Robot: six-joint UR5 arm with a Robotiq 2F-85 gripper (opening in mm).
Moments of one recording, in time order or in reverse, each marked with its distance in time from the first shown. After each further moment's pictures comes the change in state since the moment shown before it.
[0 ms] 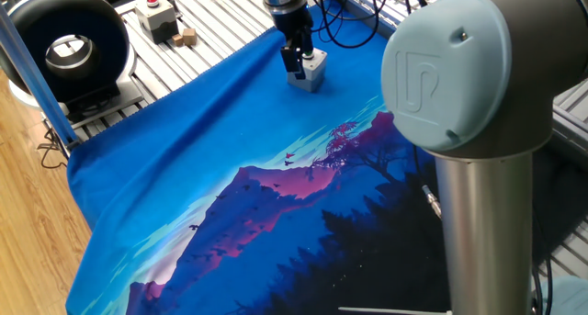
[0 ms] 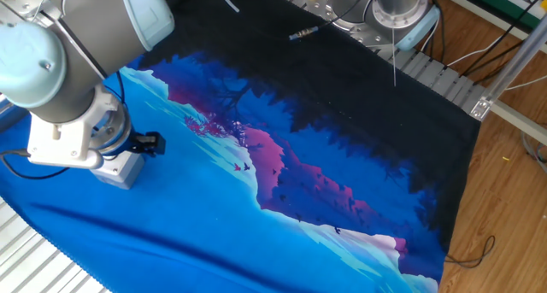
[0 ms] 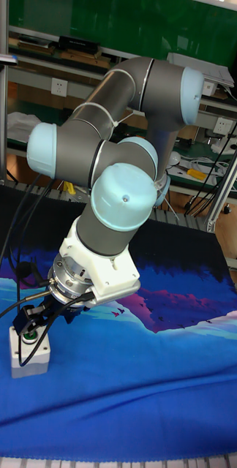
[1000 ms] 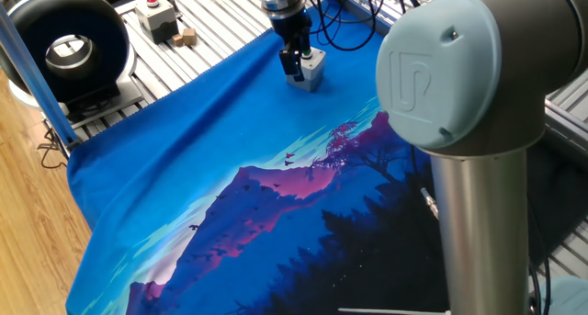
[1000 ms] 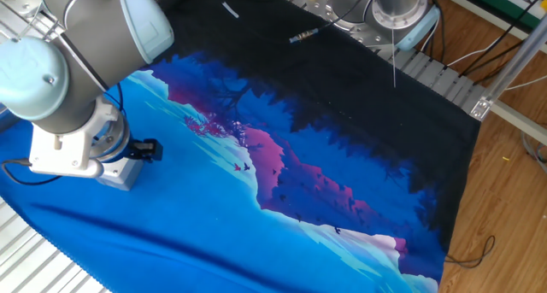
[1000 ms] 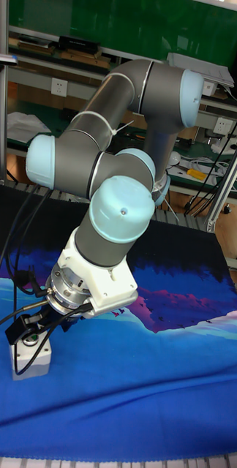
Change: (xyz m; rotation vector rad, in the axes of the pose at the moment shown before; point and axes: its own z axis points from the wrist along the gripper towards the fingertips) arm -0.011 -0.006 0.013 0.014 -0.008 -0.003
